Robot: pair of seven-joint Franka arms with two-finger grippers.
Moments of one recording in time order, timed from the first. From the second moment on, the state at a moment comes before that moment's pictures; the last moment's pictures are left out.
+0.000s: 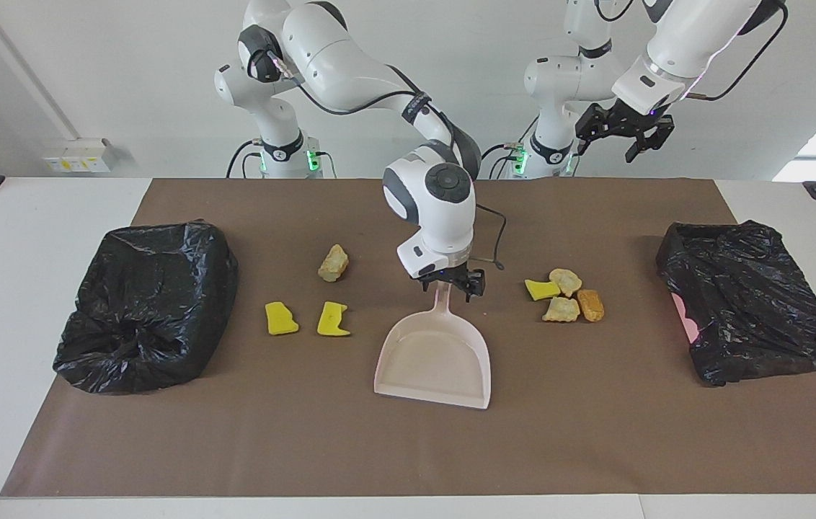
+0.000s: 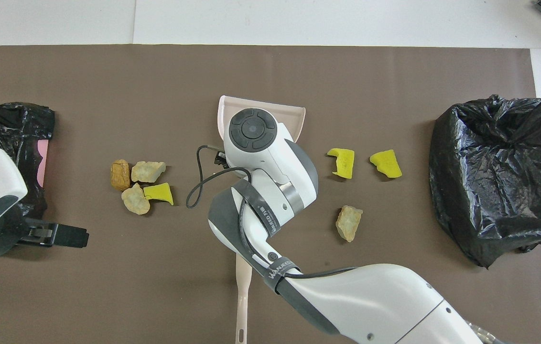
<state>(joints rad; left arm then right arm) -0.11 -0.28 -0.05 -1.88 -0.12 1.48 -0.01 0.58 0.64 0.06 -1.36 0.04 2.02 0.96</state>
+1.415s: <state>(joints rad) -0.45 -0.34 -0.07 -2.20 -0.13 1.76 -0.32 0.47 0.46 0.05 -1.34 0.04 1.82 0.58</state>
